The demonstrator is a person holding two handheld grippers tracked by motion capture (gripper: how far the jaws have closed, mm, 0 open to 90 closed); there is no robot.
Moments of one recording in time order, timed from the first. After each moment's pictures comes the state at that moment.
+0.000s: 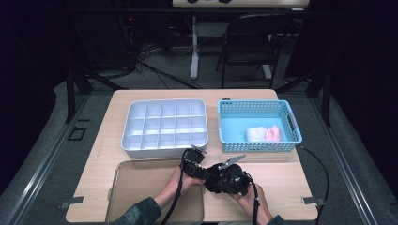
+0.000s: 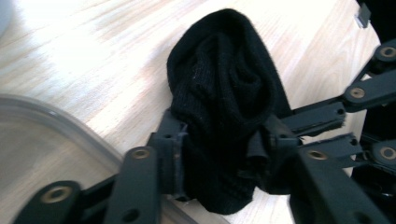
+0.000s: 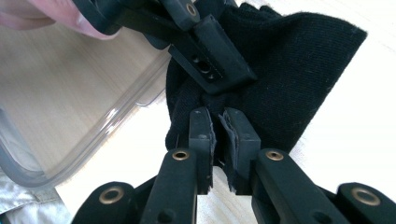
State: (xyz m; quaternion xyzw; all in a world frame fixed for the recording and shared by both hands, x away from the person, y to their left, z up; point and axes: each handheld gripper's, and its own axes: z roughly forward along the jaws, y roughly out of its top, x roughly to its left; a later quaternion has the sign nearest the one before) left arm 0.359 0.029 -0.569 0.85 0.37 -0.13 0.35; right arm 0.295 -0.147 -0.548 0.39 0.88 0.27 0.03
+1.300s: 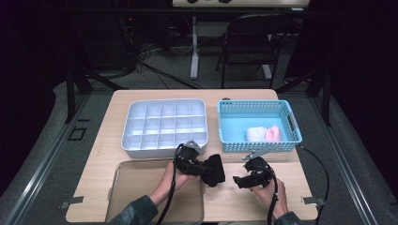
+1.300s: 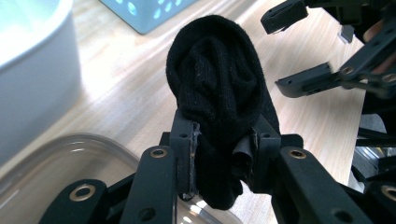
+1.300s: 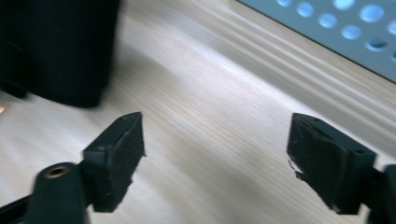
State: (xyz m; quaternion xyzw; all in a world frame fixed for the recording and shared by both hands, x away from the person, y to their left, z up) left arm 0.351 0.048 -0.533 0.85 0.33 -0.05 0.40; right arm 0.311 -0.213 -0.547 0.46 0.84 0.26 0.12
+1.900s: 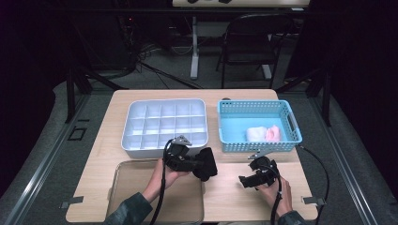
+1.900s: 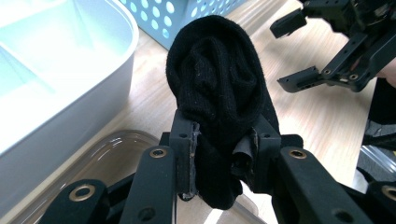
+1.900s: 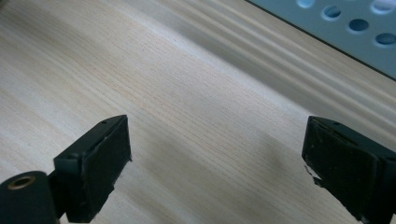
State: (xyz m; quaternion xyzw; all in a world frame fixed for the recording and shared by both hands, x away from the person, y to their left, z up) left arm 0.349 0.076 -0.509 0.85 0.33 -0.01 0.42; right arm 0.318 -0.232 -0.558 0.47 0.84 0.24 0.13
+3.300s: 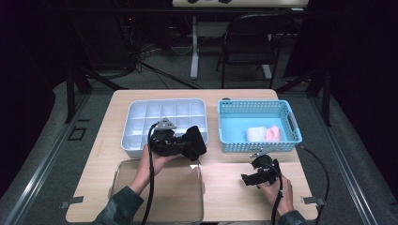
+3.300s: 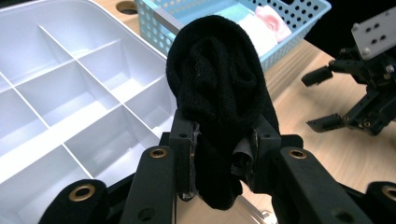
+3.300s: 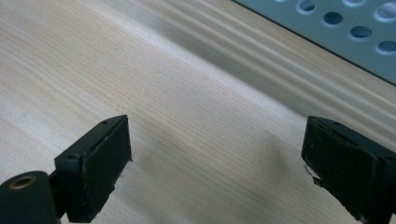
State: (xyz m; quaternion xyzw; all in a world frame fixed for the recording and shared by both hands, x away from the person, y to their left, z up) left arm 0.367 0.110 -0.464 0.81 0.36 0.08 0.45; right arm 0.324 -0.238 -0.561 0.48 0.83 0.23 0.14
